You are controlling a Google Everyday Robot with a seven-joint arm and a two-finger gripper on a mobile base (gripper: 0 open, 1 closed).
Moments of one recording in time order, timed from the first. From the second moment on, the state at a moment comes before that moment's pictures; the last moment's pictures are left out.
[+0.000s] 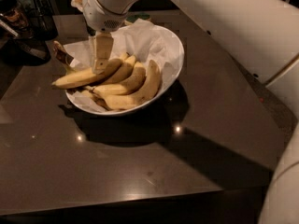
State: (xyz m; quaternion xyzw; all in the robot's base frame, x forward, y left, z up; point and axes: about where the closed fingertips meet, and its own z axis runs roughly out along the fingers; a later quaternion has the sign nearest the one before) arm 0.615 0.149 0.968 -0.80 0.48 0.03 0.36
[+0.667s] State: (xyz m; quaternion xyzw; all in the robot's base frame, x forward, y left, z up) arm 0.606 0.149 0.957 -0.77 0.52 0.02 0.37
